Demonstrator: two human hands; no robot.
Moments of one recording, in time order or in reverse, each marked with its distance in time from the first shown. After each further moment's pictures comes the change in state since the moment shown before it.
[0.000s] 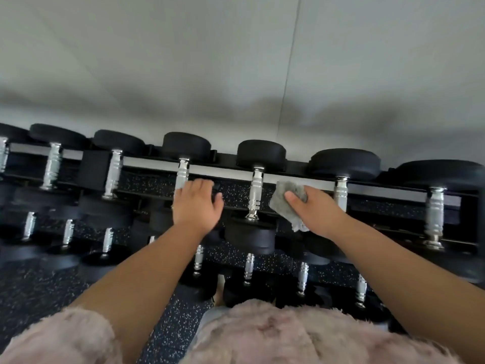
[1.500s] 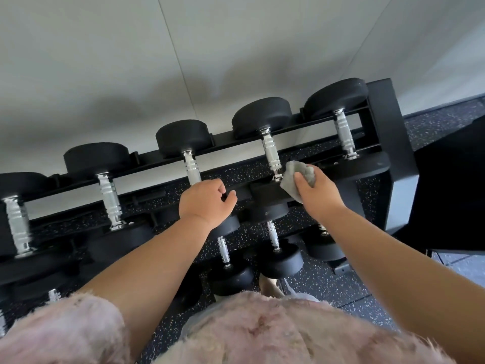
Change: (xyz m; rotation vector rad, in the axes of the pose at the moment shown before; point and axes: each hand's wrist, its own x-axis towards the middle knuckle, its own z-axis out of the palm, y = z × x) left_hand -0.023 0.118 0.022 -0.191 -0.227 0.387; right_hand -0.121 0.077 0.024 0.472 0.559 0.502
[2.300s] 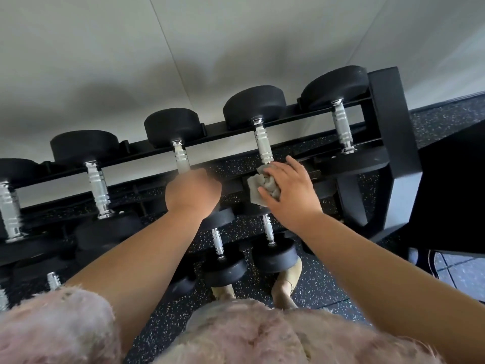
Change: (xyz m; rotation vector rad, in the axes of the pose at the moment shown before) left_hand 0.005 0.013 0.007 0.158 0.061 -0.141; right_hand 0.002 0.020 0.027 -0.443 -0.026 -0.583
